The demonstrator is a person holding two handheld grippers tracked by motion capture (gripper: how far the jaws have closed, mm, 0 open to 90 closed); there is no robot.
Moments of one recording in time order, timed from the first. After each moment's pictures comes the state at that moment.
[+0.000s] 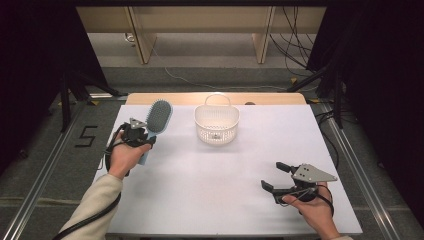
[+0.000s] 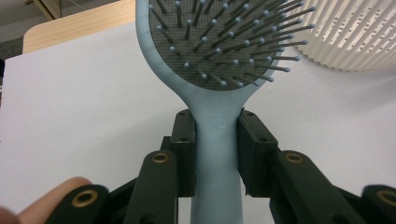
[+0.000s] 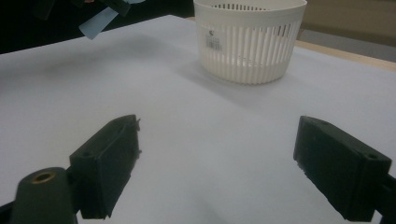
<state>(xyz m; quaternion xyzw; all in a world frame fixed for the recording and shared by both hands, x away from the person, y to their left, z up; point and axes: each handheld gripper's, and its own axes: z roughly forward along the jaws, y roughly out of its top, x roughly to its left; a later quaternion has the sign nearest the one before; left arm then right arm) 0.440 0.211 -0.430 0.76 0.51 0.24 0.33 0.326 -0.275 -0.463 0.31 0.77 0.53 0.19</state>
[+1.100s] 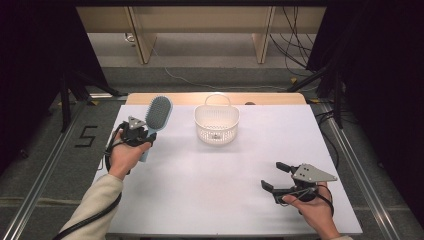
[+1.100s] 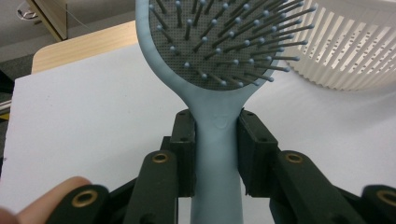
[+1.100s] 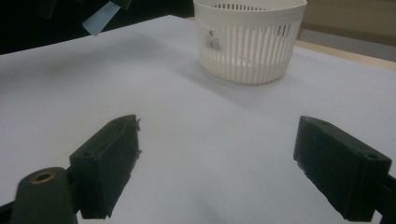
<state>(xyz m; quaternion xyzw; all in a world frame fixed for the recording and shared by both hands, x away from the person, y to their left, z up) 0.439 0.210 -0.427 0.74 0.50 0.26 0.36 0.326 -0.275 -0.463 0.31 0.77 0.53 0.19</state>
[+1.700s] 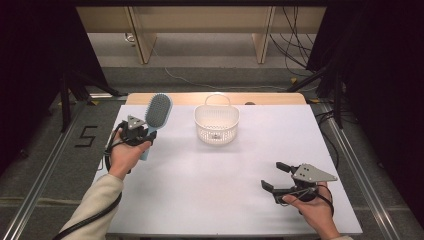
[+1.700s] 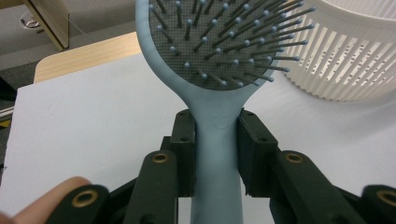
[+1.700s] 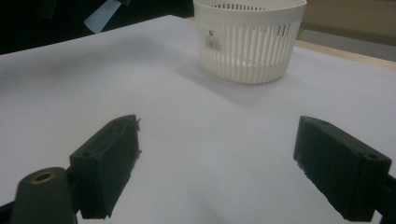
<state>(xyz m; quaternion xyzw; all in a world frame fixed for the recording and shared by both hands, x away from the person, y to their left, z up) 0.438 0.210 -0.424 0.74 0.50 0.27 0.37 0.326 -0.275 -0.464 0.31 0.77 0.53 0.19</state>
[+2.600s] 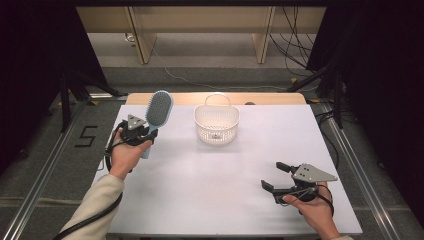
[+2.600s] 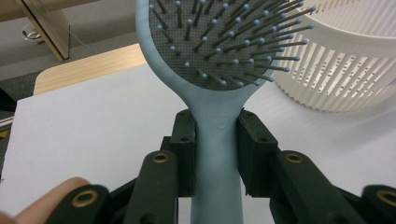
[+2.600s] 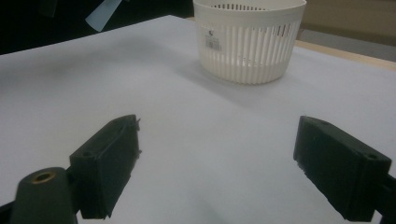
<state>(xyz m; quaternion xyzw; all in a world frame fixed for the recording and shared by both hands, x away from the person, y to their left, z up) 0.437 0.207 -0.421 0.73 0.49 0.28 0.39 0.326 -0.275 -0.464 0.31 0.77 0.53 0.19</state>
